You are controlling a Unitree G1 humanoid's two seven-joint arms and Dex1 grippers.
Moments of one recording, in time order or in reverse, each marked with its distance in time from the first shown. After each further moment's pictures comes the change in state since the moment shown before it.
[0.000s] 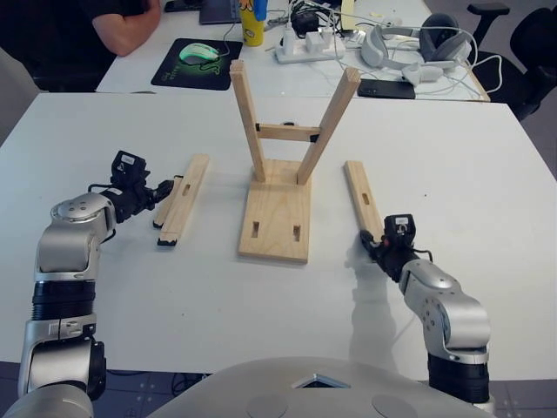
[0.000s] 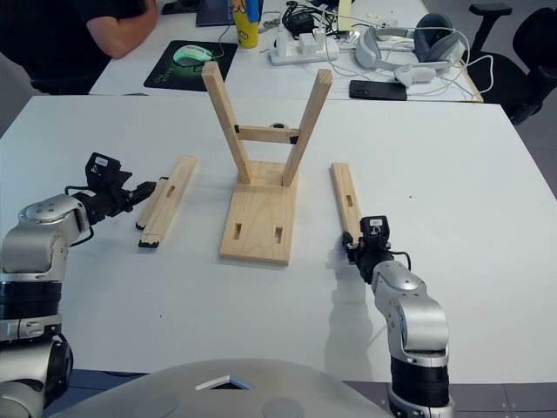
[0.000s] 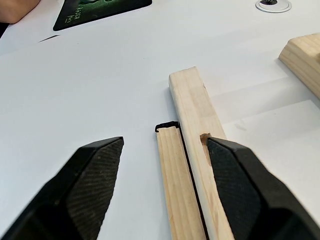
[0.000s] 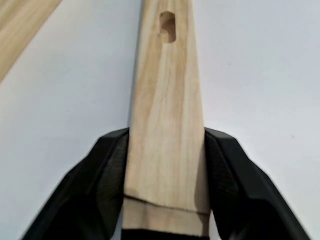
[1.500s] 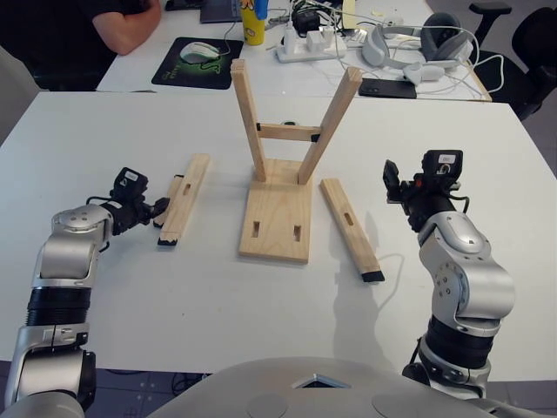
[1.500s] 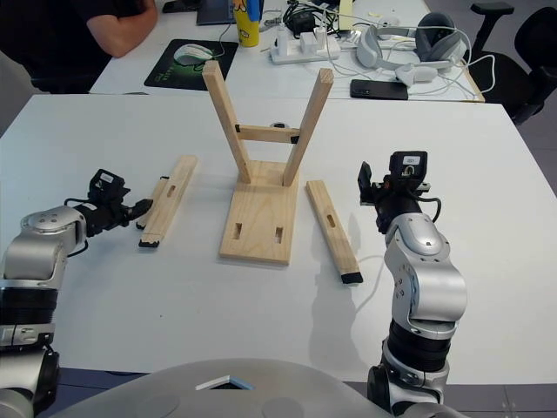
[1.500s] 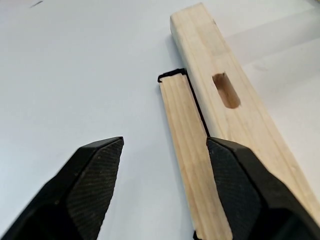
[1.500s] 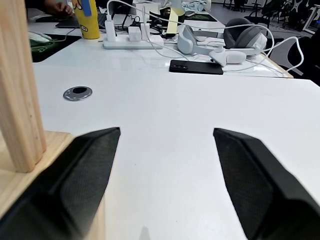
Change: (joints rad) left arm 0.063 0.054 -0.068 0.047 0.072 -0.044 -0.037; right arm -0.295 0.015 -0.132 -0.052 -0.048 -0.080 -0.064
